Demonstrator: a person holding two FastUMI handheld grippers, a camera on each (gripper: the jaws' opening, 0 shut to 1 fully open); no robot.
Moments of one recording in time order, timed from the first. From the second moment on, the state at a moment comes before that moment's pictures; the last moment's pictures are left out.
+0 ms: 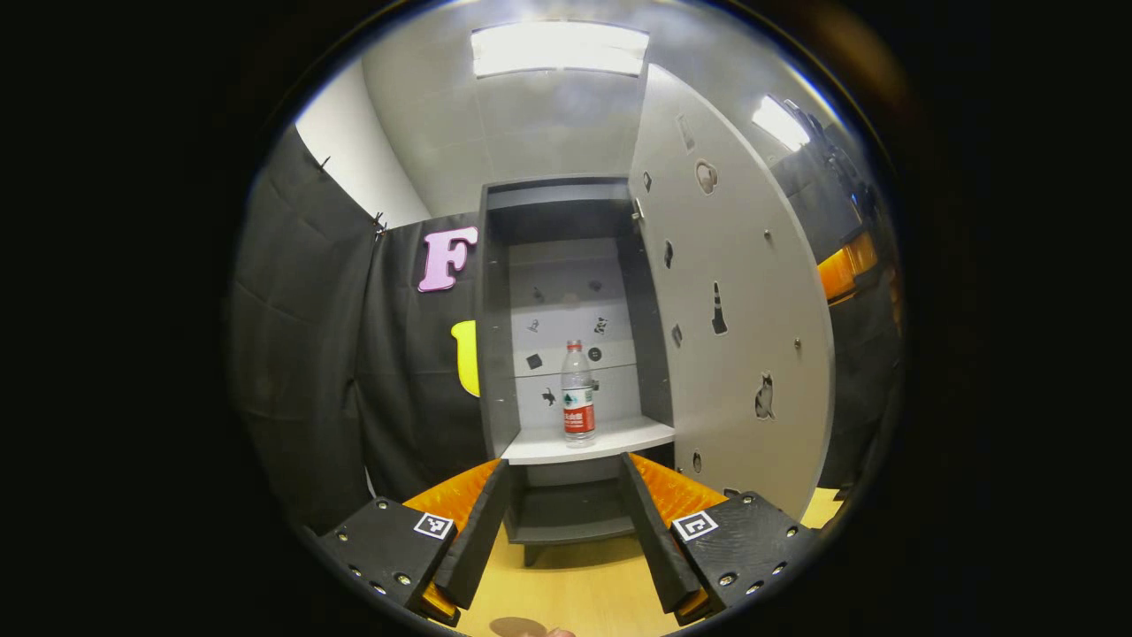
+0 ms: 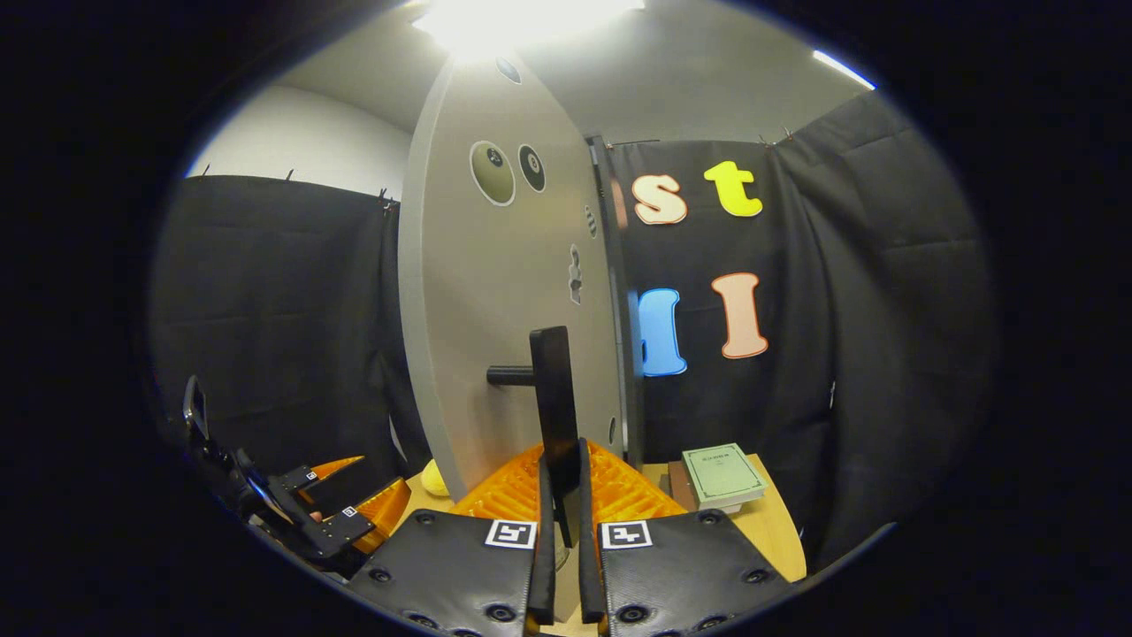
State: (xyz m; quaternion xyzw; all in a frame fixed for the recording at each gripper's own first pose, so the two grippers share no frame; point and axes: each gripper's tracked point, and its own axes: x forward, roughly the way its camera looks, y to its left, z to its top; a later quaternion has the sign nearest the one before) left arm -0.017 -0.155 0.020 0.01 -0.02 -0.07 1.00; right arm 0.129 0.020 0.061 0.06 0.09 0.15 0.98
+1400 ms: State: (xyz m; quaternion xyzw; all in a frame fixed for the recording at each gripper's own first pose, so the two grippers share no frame) left arm 0.139 -0.180 0.096 -0.03 -0.02 -0.08 1.00; right arm 0.113 -0.135 0.001 0.02 0.10 0.02 0.99
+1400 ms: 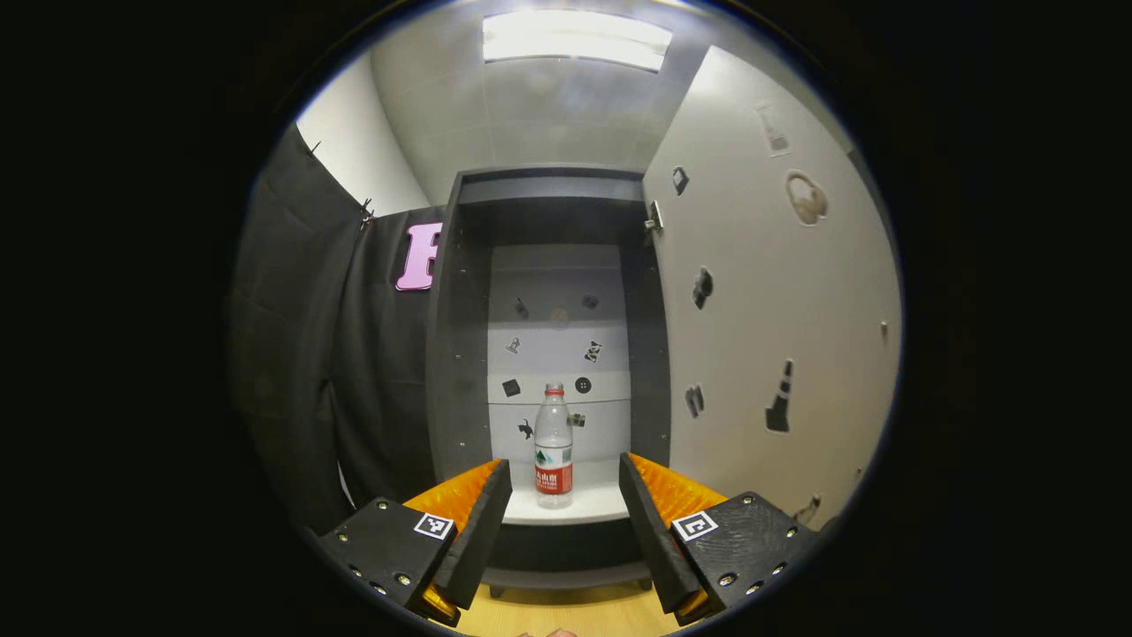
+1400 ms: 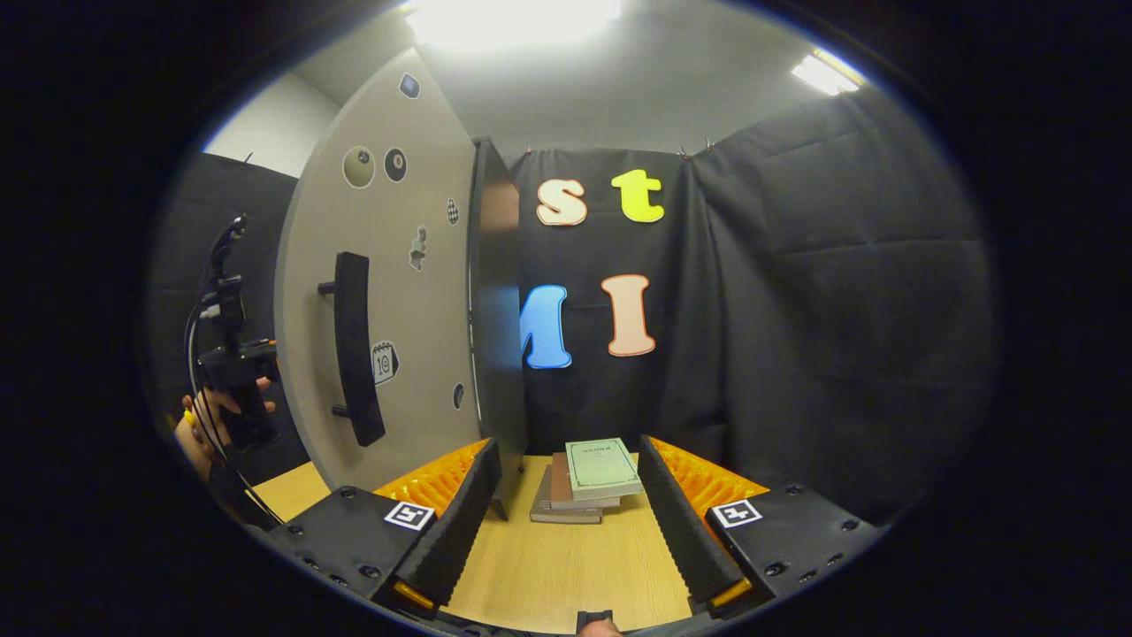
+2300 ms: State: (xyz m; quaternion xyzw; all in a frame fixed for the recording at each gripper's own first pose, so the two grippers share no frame) left arm 0.325 -0.201 0.068 -0.02 0.01 -0.16 0.99; right arm 0.152 -0.157 -0.027 0.02 0.13 -0.11 0.98
